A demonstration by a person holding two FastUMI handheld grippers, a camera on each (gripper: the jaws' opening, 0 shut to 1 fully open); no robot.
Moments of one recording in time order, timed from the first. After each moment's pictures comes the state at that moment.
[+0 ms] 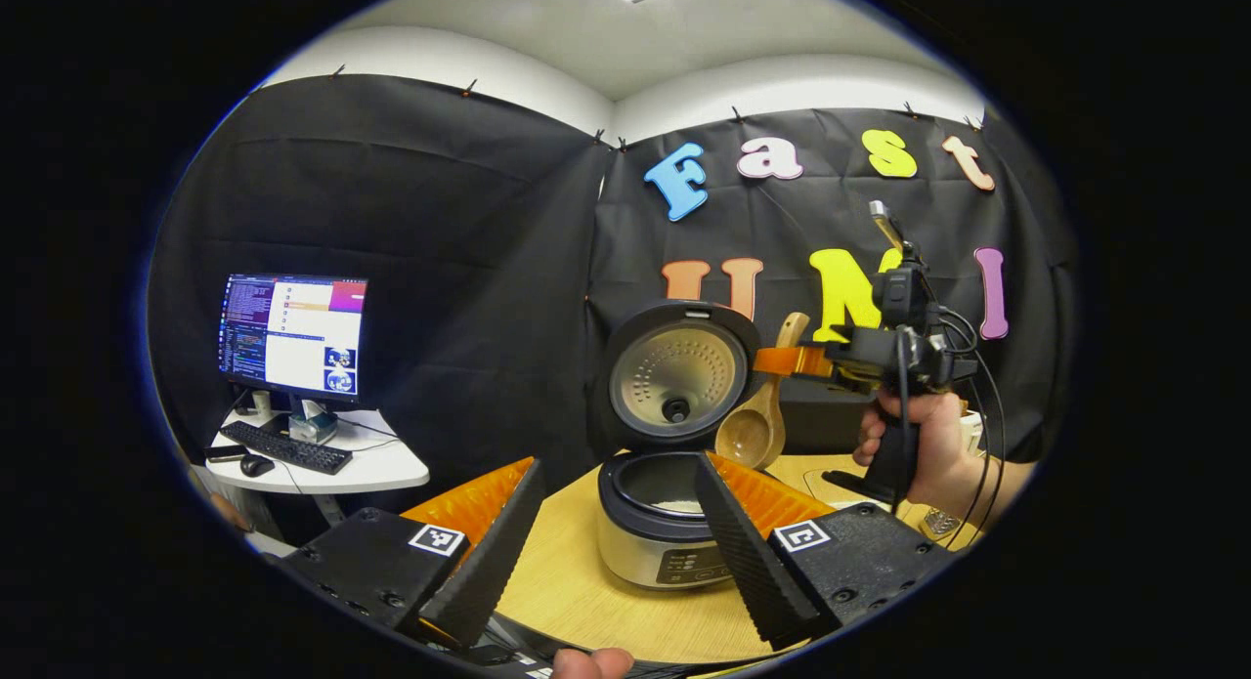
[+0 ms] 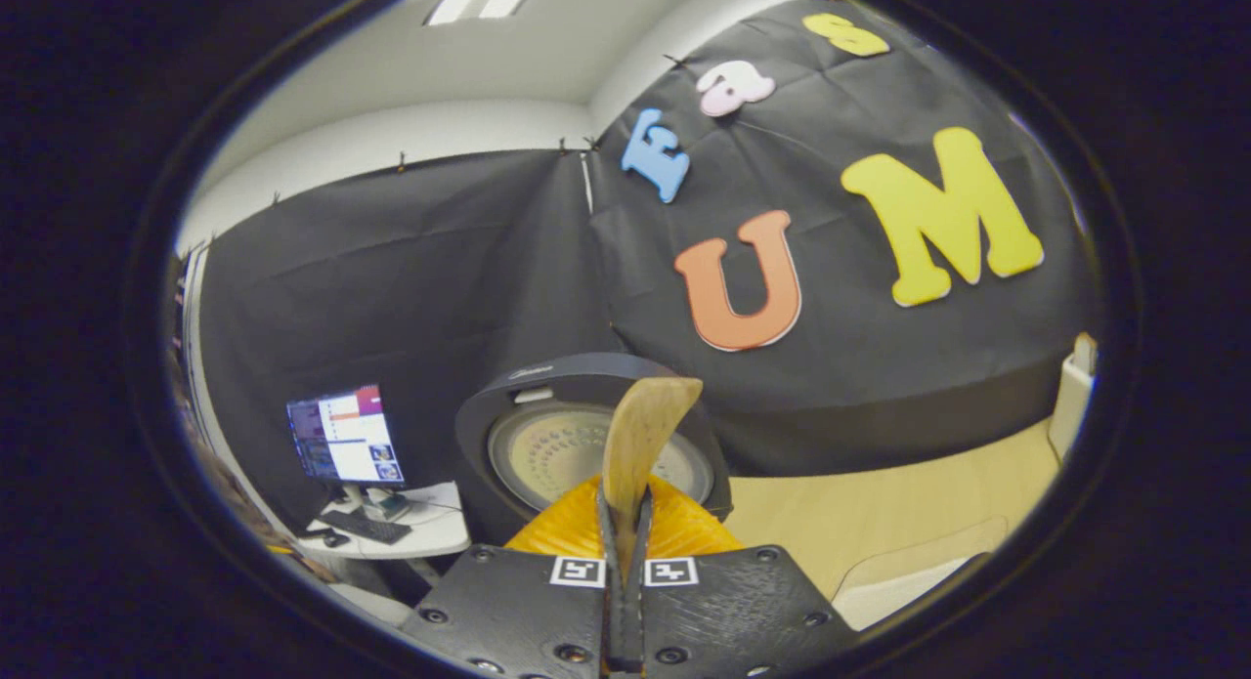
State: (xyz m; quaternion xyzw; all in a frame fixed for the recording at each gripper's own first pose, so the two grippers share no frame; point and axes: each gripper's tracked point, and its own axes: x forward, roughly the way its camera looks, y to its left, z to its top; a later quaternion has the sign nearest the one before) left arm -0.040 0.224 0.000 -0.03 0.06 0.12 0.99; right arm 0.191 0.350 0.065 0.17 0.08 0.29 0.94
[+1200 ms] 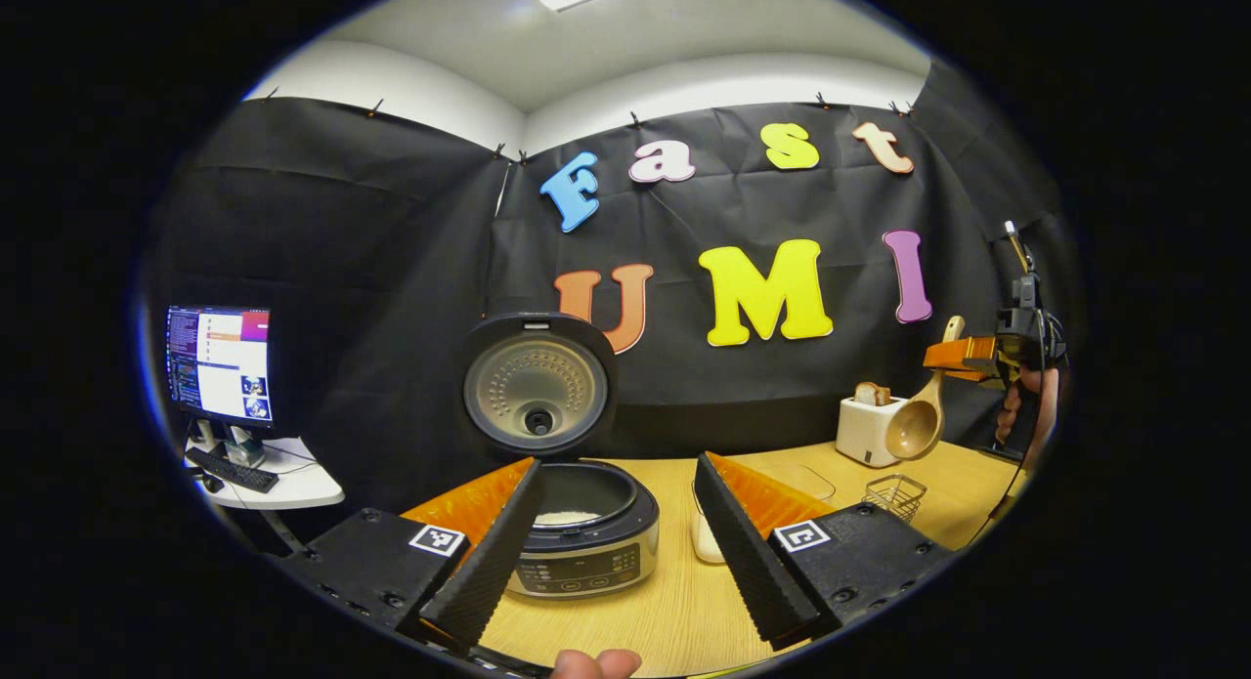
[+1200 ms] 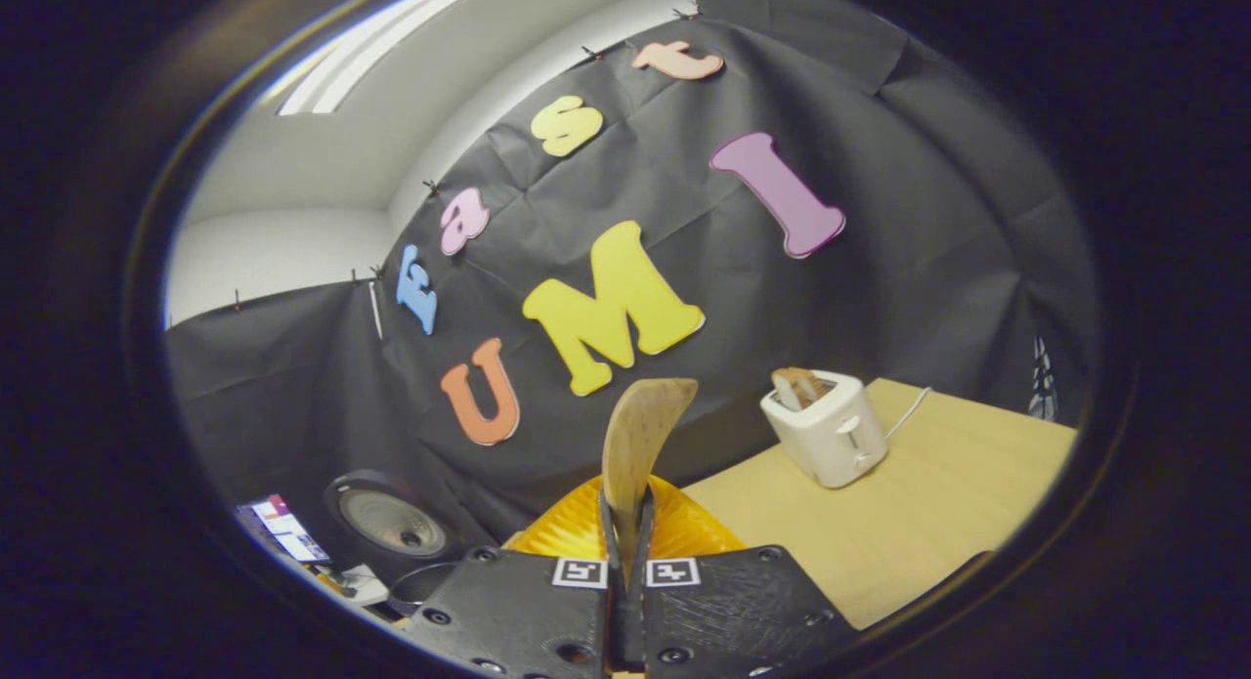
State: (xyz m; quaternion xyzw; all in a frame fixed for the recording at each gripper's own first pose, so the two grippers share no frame) left arm -0.014 0.095 0.009 0.01 0.04 0.00 1.00; right arm 0.095 -0.071 0.045 0.24 0.01 -0.02 0.97
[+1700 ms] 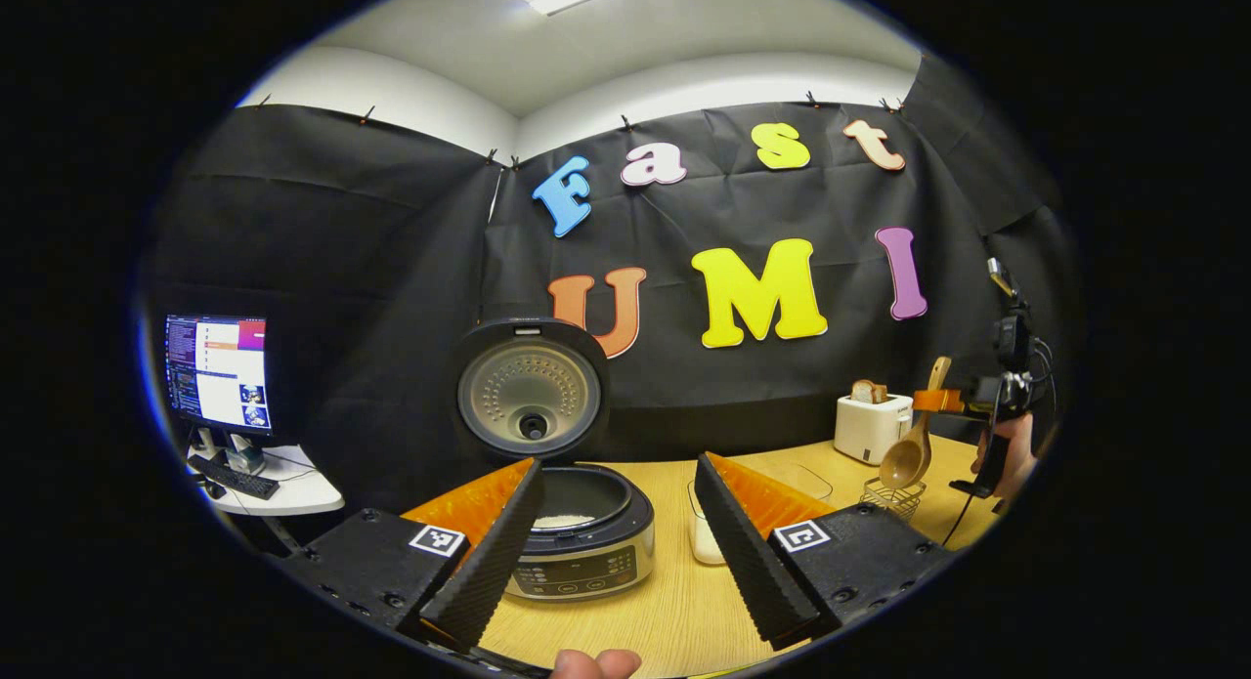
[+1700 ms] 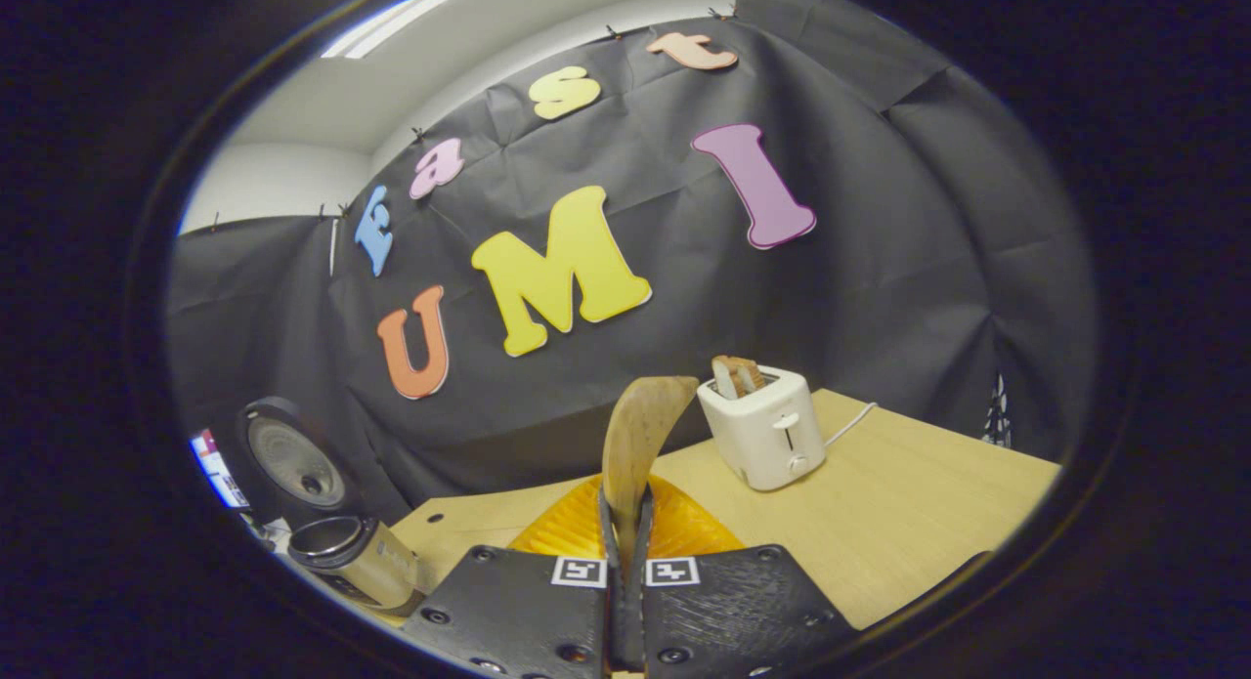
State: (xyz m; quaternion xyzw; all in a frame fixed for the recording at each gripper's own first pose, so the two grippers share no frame) left arm -0.016 0.097 0.014 0.01 0.03 0.00 1.00; right arm 0.122 -0.081 -0.026 0.17 0.05 -0.07 0.98
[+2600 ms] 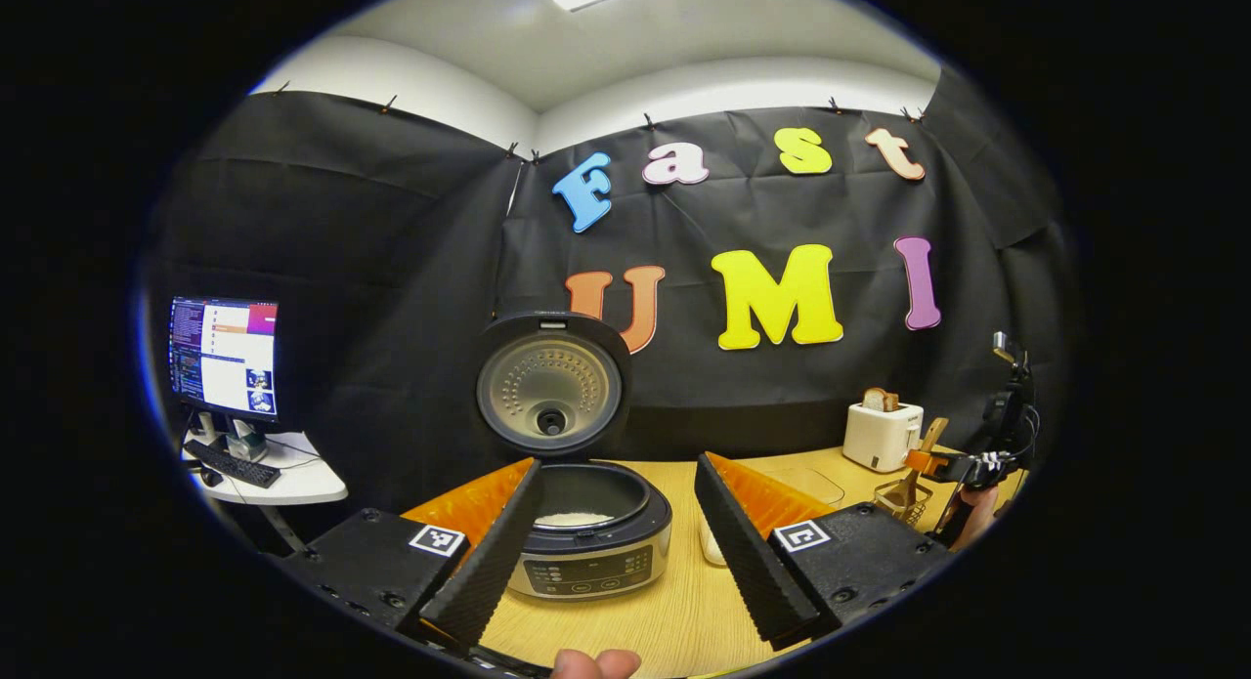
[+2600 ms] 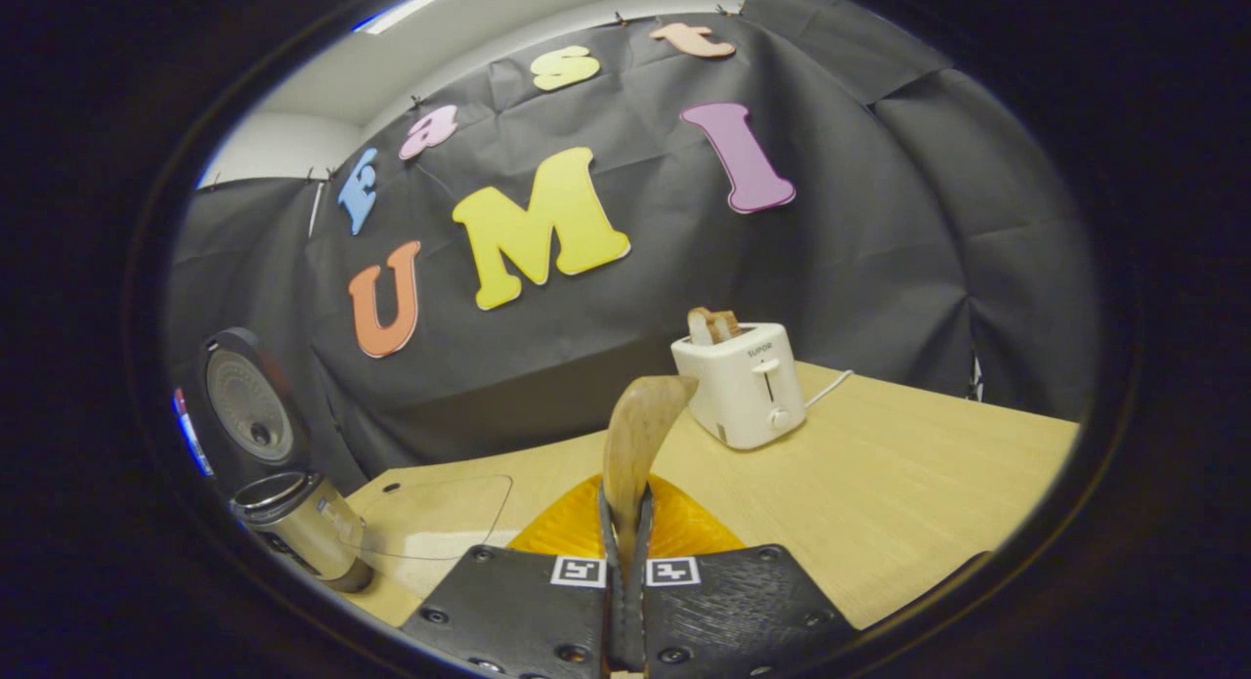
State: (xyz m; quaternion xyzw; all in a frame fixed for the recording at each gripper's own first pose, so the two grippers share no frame) left arm -0.015 0.115 0.009 -0.01 0.03 0.02 1.00; right arm 0.126 -0.067 -0.098 0.16 0.07 -0.11 0.98
